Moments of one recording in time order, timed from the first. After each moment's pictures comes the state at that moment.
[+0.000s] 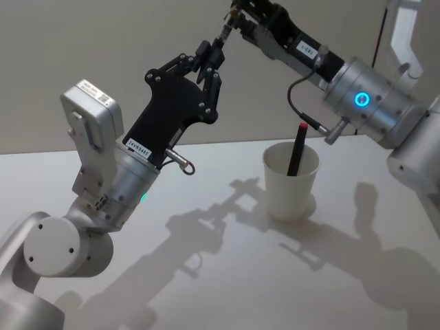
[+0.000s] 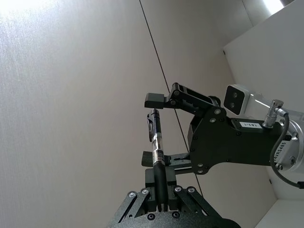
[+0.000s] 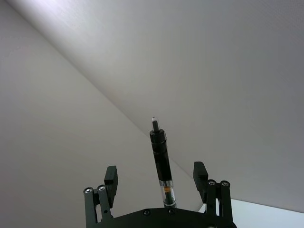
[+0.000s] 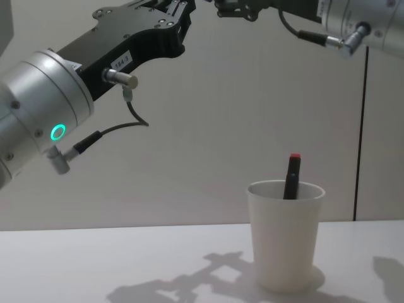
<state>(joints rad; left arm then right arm) -0.27 0.33 0.37 -1.61 -0.31 -0.43 -0.26 0.52 0.13 -0.32 -1.53 1.32 0.50 0.32</state>
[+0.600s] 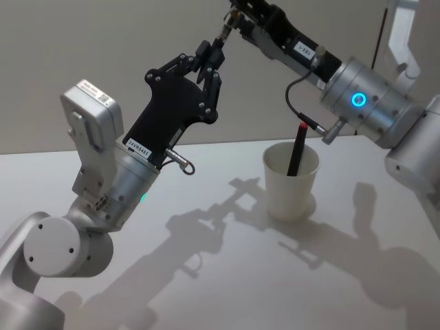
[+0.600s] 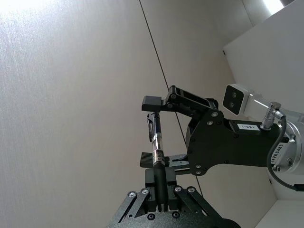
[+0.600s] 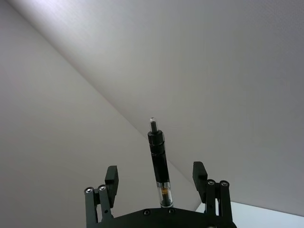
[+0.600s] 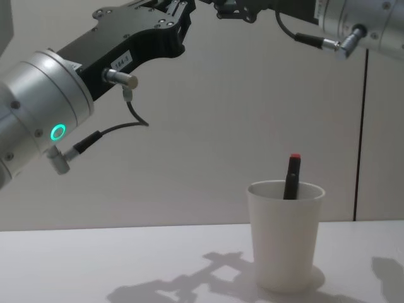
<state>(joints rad) -0.27 0.33 0.37 -1.61 -0.31 -0.43 -0.26 0.53 0.14 -0.34 -1.52 1.31 0.48 0.32</state>
